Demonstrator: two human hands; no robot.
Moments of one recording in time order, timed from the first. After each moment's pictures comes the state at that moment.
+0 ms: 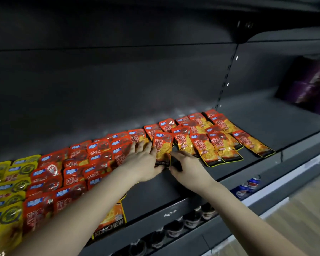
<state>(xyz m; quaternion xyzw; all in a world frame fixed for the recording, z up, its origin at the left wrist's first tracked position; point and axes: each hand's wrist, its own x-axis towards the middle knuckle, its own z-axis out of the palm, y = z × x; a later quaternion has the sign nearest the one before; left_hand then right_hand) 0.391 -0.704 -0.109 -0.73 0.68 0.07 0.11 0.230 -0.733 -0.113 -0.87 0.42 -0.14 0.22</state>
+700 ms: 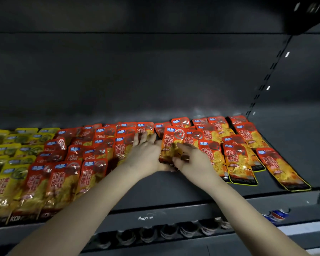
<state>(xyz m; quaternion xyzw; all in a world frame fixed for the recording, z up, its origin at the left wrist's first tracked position) 0.354 -0.722 -0.105 -0.82 0.57 0.06 -0.01 0.215 -0.790 -0.104 -0.87 0.35 -0.14 0.32</state>
